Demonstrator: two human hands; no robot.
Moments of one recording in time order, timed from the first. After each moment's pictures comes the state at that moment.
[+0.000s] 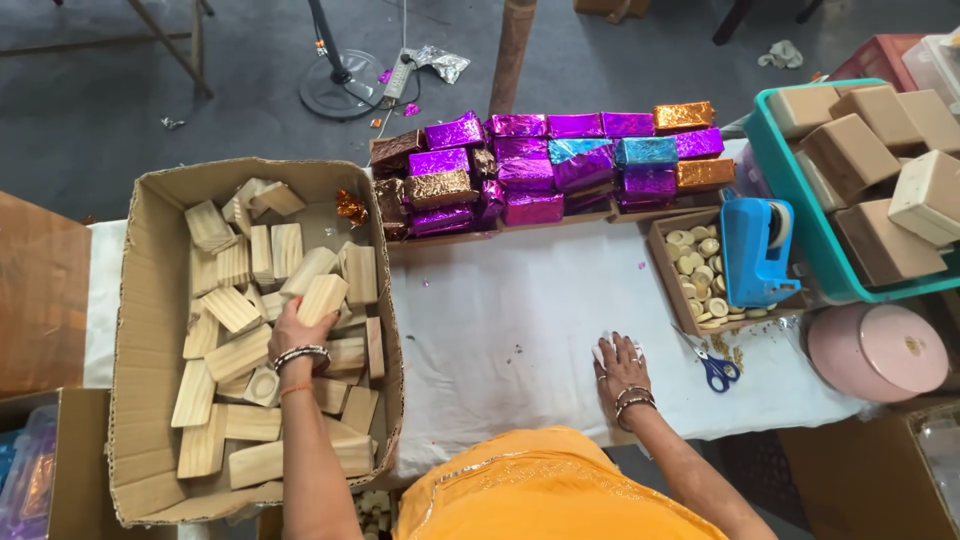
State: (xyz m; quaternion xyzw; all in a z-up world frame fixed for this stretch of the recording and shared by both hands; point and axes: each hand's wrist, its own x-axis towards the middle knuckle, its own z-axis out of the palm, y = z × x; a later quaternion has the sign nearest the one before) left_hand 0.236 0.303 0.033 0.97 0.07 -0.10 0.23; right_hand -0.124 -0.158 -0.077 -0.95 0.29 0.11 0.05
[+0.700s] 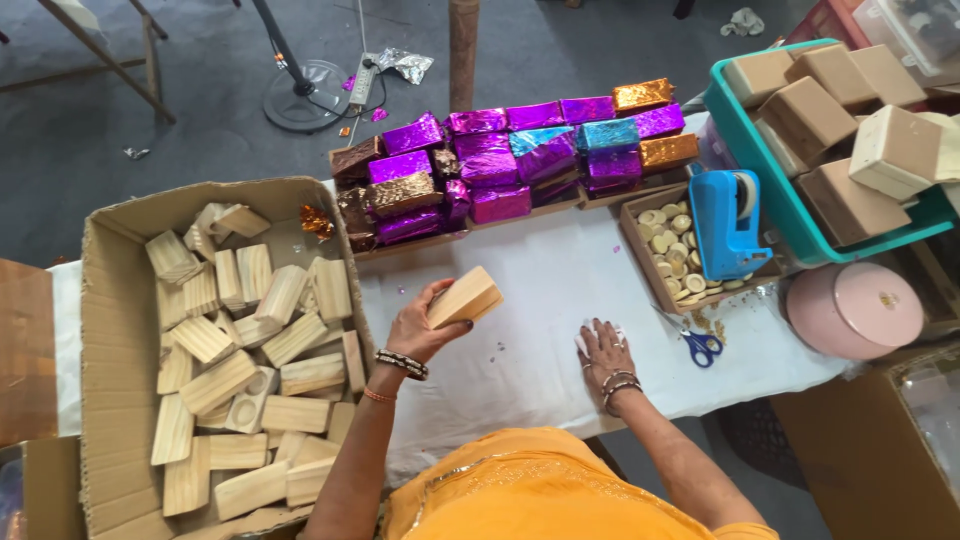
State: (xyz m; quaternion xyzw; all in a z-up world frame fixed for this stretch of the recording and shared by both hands) left_hand 0.140 0.125 0.114 0.80 -0.28 -0.25 0.48; right_hand -0.125 -0.155 -0.074 -0.95 0.29 0.12 0.06
